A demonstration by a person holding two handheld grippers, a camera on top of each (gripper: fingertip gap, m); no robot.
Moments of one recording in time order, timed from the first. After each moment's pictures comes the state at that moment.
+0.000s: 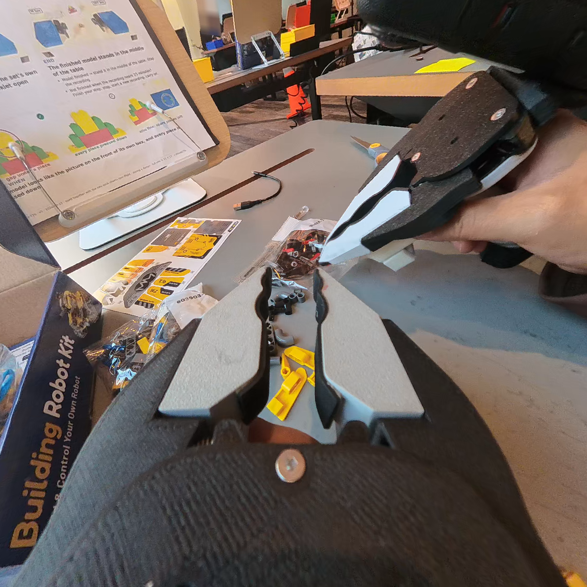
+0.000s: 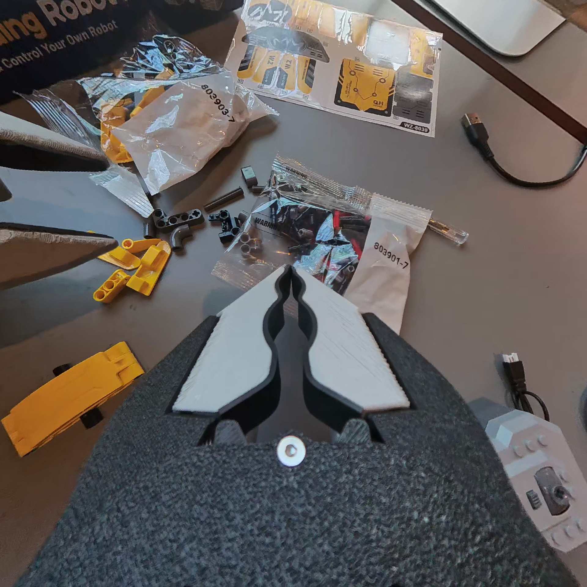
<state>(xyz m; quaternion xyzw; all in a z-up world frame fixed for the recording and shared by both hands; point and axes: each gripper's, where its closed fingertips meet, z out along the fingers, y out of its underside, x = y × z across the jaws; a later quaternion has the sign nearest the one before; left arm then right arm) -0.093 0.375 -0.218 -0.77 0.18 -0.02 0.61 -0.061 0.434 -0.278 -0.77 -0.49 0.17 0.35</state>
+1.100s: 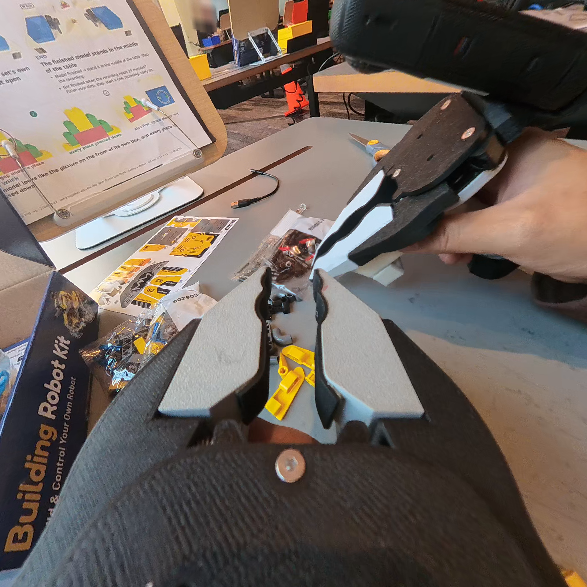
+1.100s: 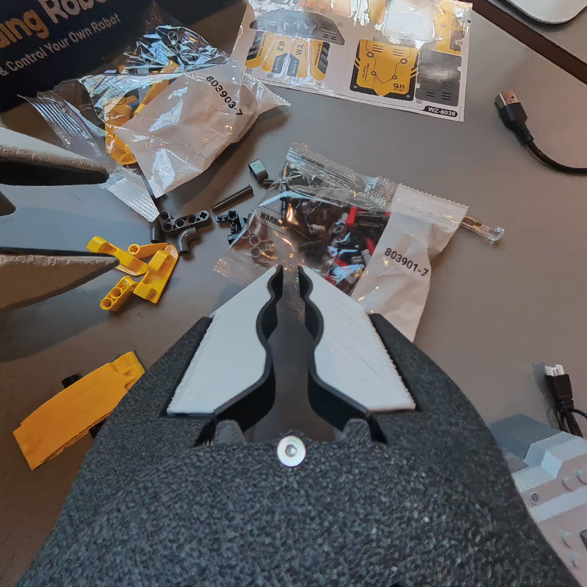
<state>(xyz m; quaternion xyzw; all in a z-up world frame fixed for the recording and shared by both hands) -0.091 0.374 -0.220 -0.77 0.18 -0.02 0.61 -0.071 0.430 -0.289 -0.78 -0.49 0.19 0.33</state>
